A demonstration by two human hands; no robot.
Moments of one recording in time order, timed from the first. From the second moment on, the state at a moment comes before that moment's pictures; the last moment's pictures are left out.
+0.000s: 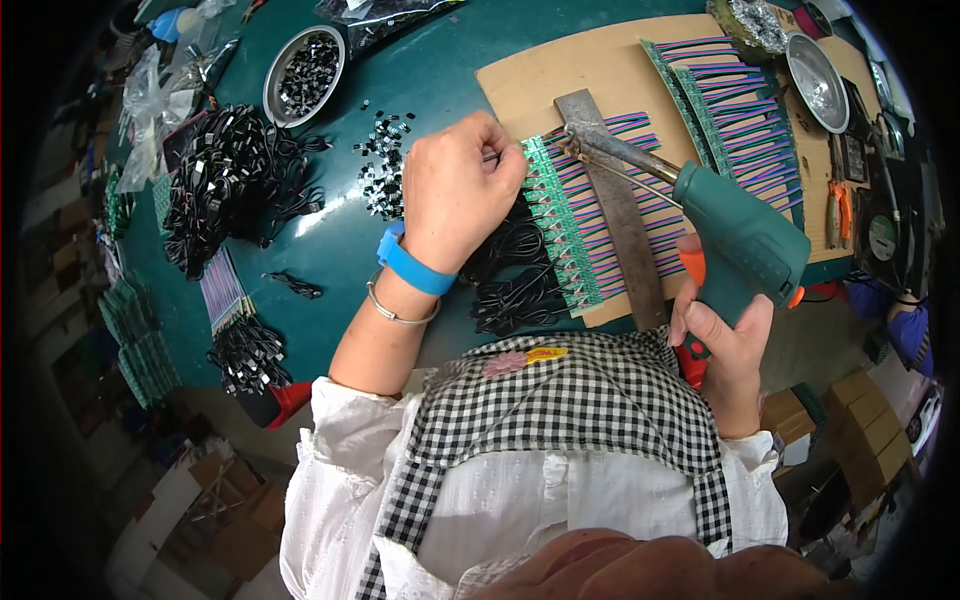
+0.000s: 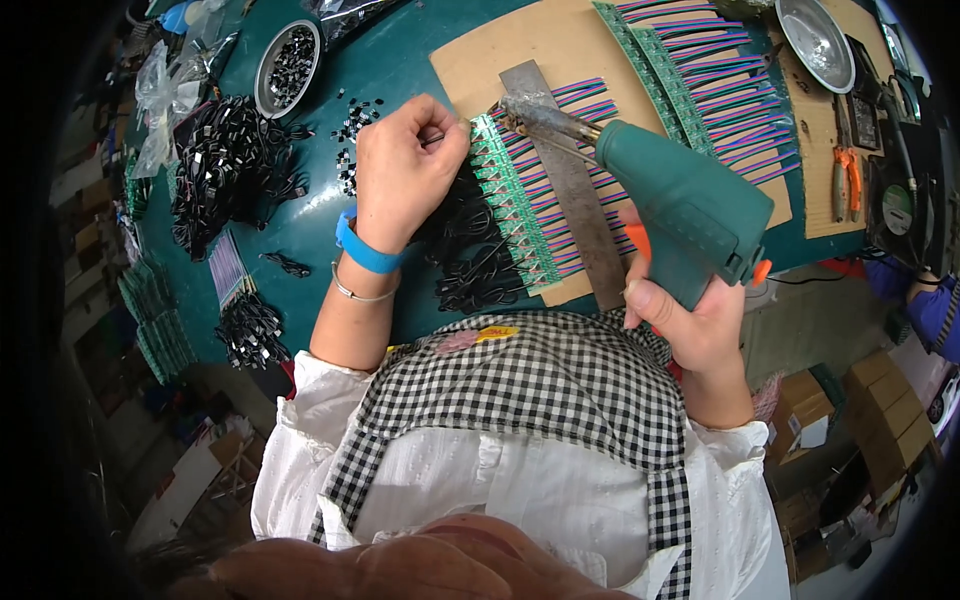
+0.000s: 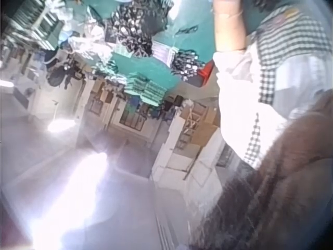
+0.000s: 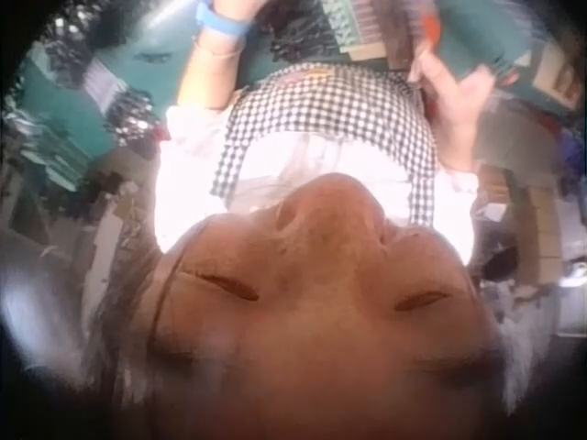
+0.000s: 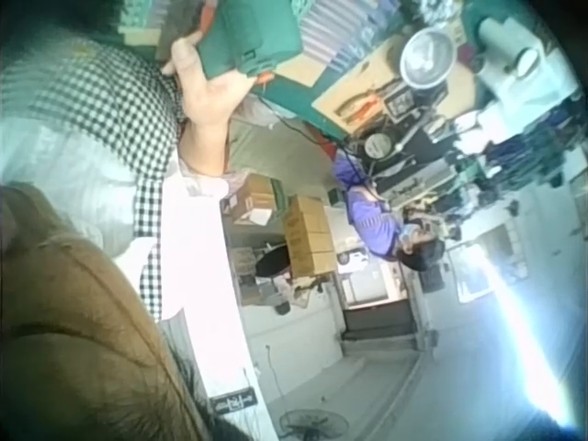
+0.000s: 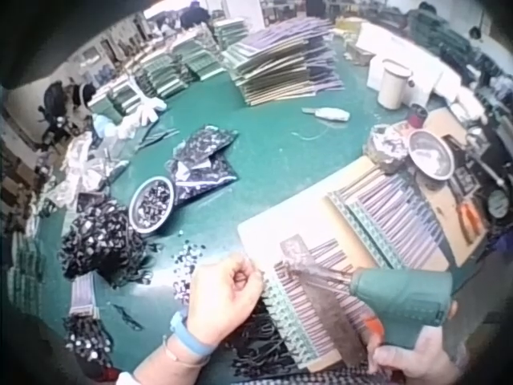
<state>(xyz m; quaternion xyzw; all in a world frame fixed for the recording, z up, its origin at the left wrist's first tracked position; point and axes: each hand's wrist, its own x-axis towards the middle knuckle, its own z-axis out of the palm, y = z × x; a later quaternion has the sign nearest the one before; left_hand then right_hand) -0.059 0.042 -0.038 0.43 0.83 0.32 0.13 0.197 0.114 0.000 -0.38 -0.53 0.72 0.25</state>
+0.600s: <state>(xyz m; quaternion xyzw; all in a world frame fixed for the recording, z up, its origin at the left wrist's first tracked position) -0.067 0.041 -0.033 0.46 0.82 0.30 0.17 0.204 0.116 -0.015 -0.29 -0.53 0.77 0.22</state>
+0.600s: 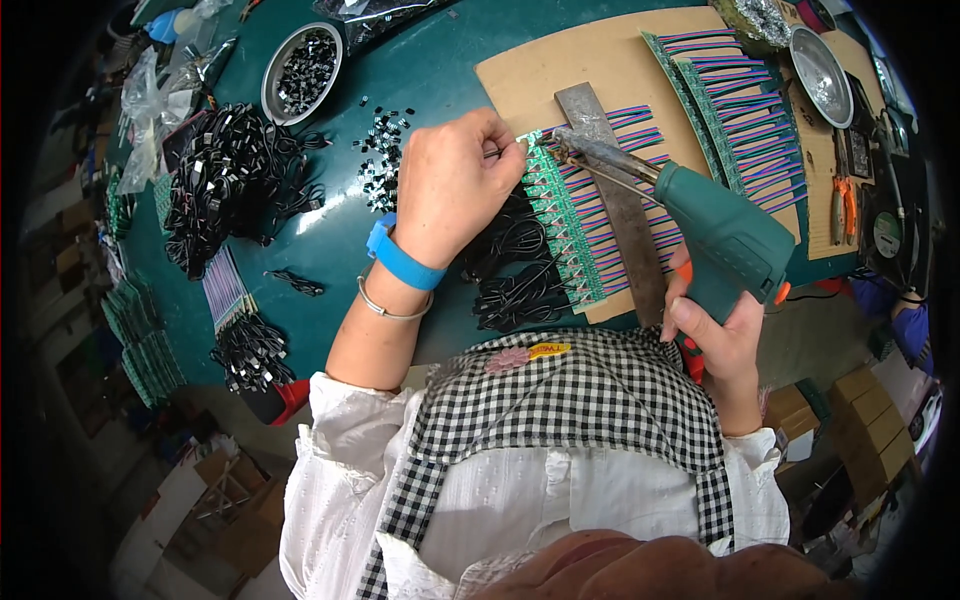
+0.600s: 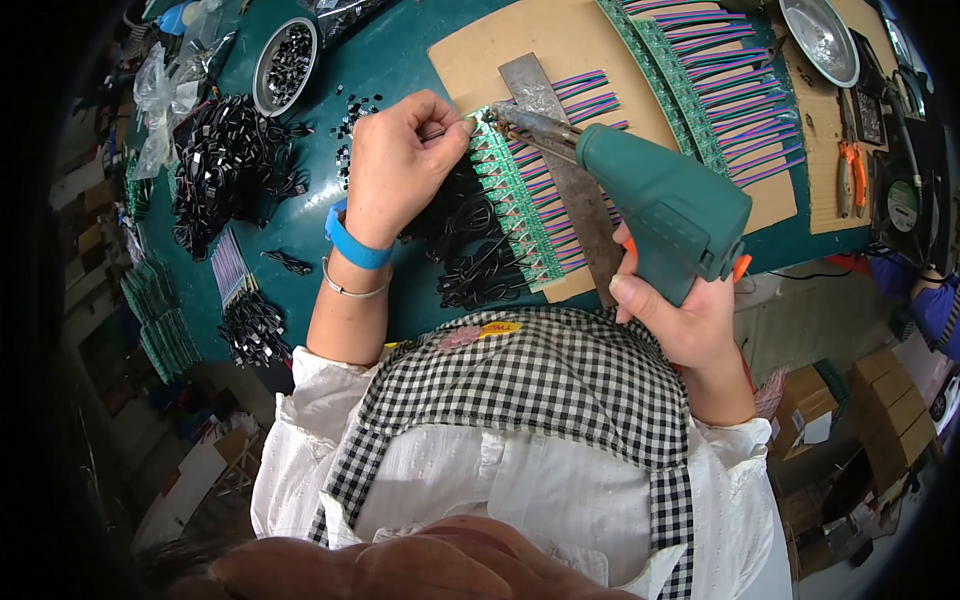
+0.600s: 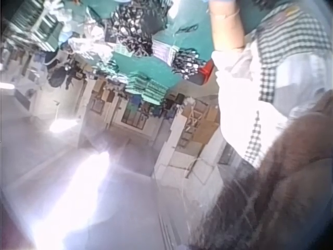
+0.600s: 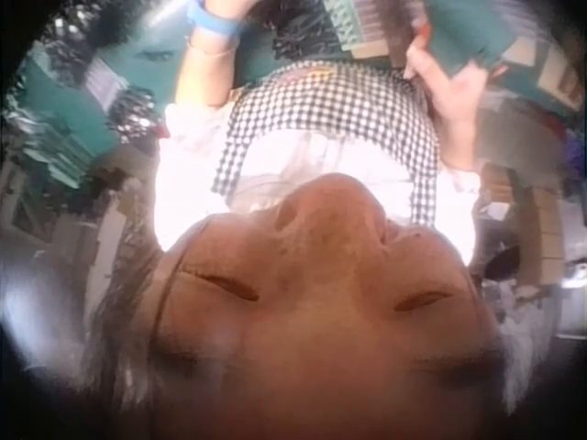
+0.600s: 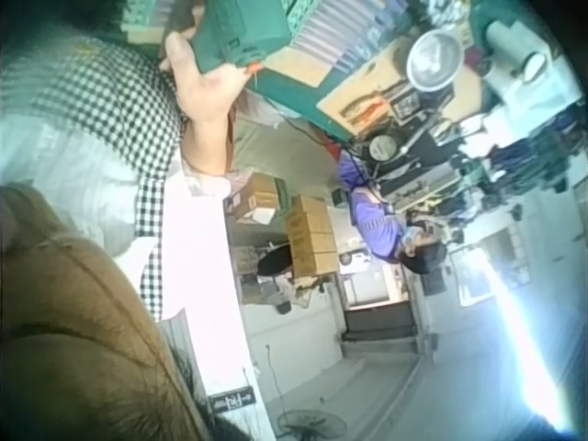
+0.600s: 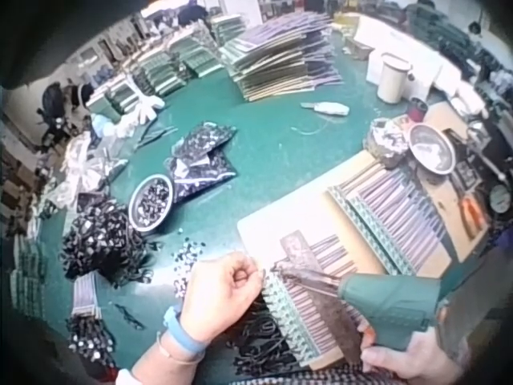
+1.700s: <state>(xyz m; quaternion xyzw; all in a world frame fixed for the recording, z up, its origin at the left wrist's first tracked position) -0.069 0.006 -0.021 0.46 0.82 0.30 0.15 0.208 0.119 -0.029 -0.25 -0.67 0.63 0.29</state>
